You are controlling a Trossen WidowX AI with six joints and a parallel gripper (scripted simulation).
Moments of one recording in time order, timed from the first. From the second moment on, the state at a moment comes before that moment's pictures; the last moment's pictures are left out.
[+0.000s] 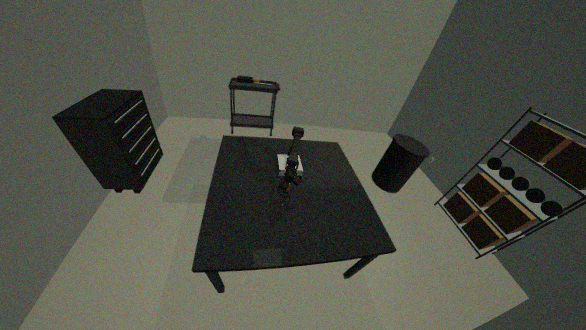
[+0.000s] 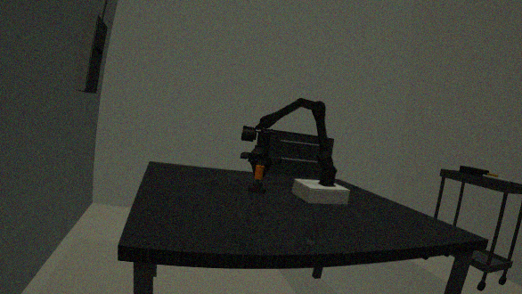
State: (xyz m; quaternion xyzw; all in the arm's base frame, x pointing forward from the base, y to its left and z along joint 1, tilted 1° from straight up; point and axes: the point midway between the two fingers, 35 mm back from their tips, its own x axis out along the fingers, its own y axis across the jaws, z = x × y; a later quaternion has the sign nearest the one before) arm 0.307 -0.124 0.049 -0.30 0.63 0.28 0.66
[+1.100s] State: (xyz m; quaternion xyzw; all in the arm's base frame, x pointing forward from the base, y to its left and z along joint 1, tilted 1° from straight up) arm 0.307 -0.124 0.047 -0.36 0.60 0.34 0.62
